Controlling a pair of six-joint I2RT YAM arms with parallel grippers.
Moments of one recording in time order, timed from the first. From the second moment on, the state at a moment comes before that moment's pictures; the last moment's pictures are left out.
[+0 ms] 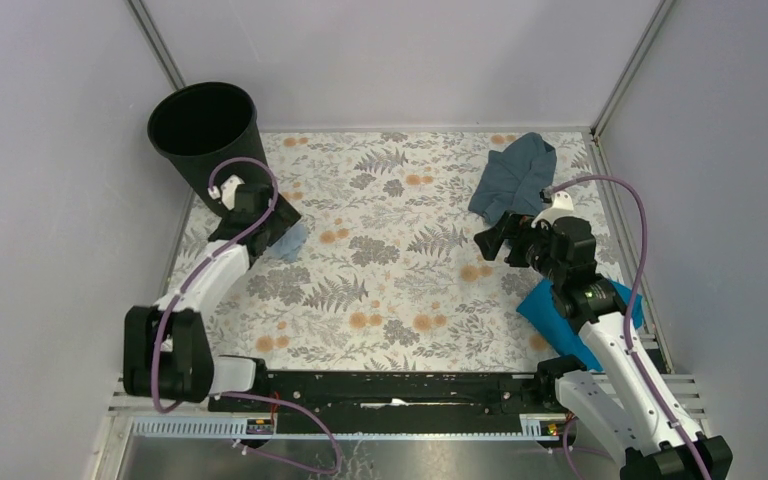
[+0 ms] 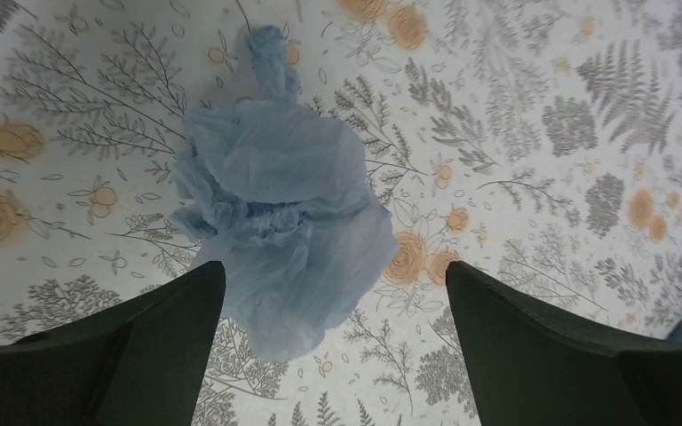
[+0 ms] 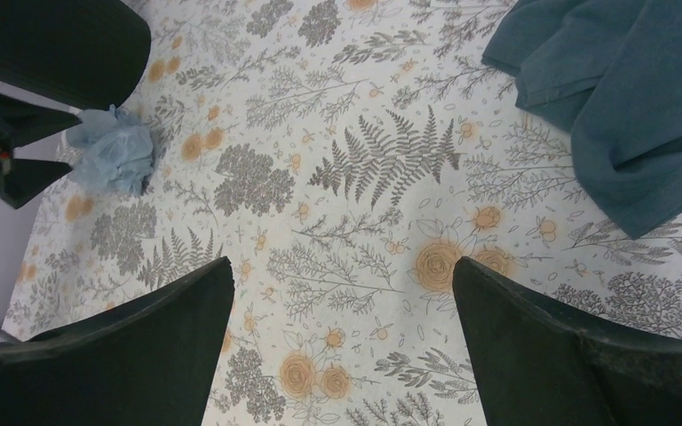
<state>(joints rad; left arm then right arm) -0.10 1.28 0.83 -0.28 -0.20 -0.78 0.24 0.77 0.67 -0.29 -0.19 0.45</state>
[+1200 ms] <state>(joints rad) -0.55 1.45 0.50 0.73 0.67 -1.35 0.58 1.16 0.41 0.40 -0.62 0.71</state>
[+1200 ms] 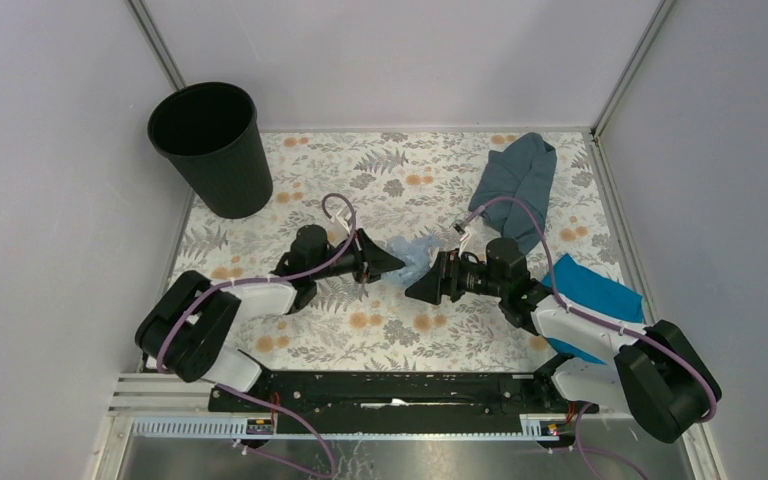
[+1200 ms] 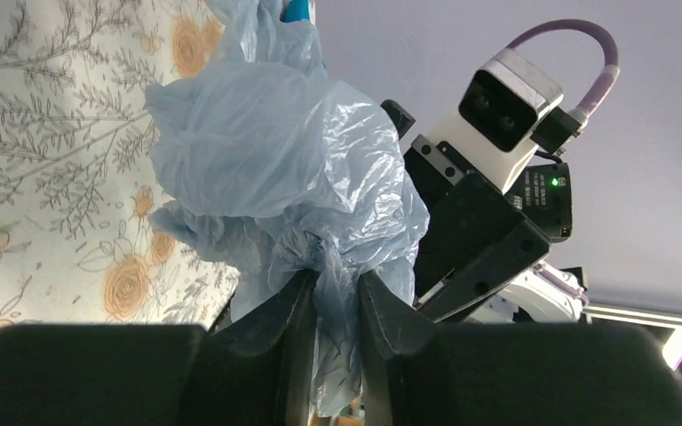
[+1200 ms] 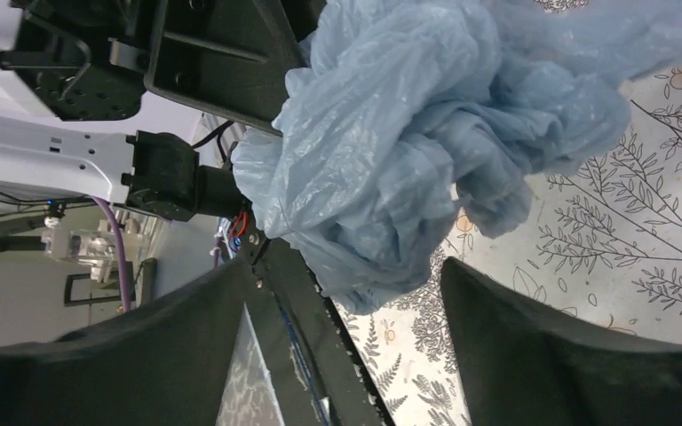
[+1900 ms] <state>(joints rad) -0.48 1.29 0.39 0.60 0.71 -1.11 0.59 1.02 0.35 0.26 -0.49 0.69</state>
